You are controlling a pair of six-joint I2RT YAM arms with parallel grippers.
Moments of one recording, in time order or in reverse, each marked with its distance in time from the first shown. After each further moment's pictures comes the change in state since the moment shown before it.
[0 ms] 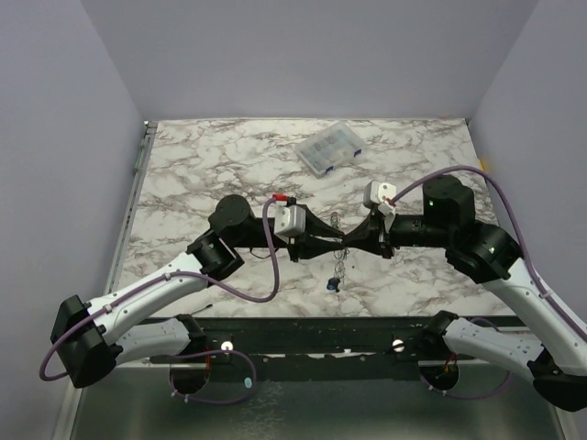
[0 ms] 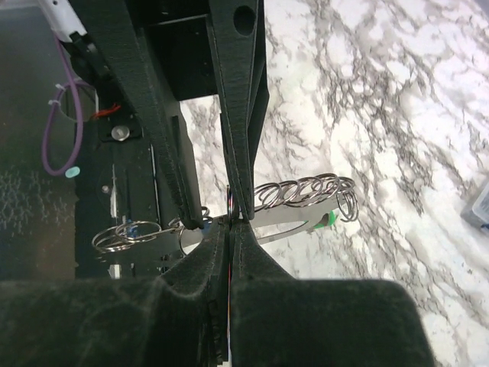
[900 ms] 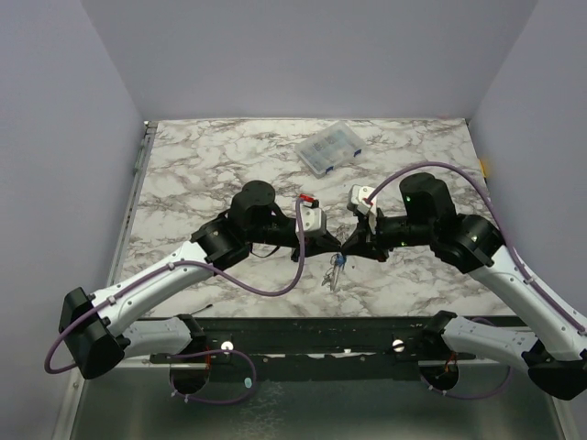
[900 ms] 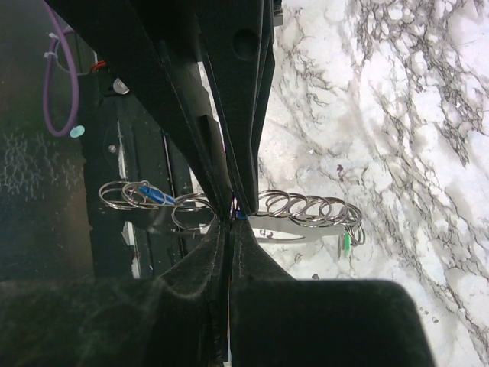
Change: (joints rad) left arm 0.001 0.077 0.182 -0.531 -0.017 0.280; right arm 0.014 0.097 0.032 -0.152 0.043 -0.013
